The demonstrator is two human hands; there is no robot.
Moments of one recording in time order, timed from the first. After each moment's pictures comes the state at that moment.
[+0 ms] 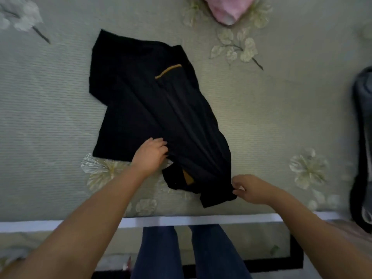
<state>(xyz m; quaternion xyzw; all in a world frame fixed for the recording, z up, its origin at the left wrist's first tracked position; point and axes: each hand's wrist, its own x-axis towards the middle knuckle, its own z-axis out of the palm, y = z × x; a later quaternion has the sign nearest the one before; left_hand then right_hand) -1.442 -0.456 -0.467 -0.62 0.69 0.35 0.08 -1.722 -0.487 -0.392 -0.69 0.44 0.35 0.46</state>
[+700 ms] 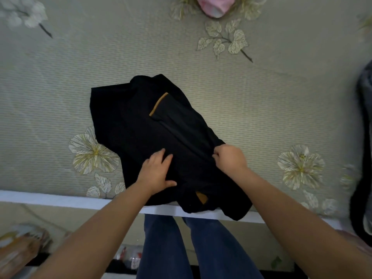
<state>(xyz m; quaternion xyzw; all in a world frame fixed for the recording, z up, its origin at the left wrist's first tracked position) -1.543 -0.403 -0.449 -0.67 0.62 0.37 0.18 -1.733 -0.512 -0.429 -0.79 0.52 0.22 0.25</state>
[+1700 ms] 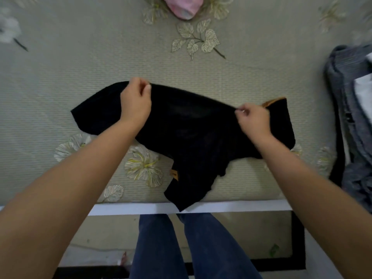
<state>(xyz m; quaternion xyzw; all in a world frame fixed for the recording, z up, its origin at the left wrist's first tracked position) -1.539 -0.546 -0.360 -0.80 0.42 0.26 -0.35 -1.795 -0.588 -0.380 -0.65 0.70 -0.09 0.27</state>
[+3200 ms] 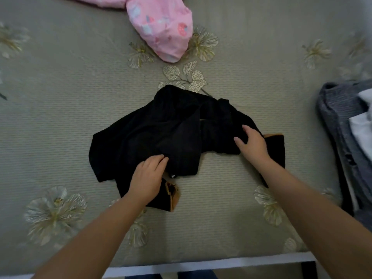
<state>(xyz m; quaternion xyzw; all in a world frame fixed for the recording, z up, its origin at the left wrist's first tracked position) -1.576 -0.530 -0.445 -0.65 0.73 0.21 0.00 -1.831 -0.668 -0.429 -0.63 0.70 -0.03 0.33</state>
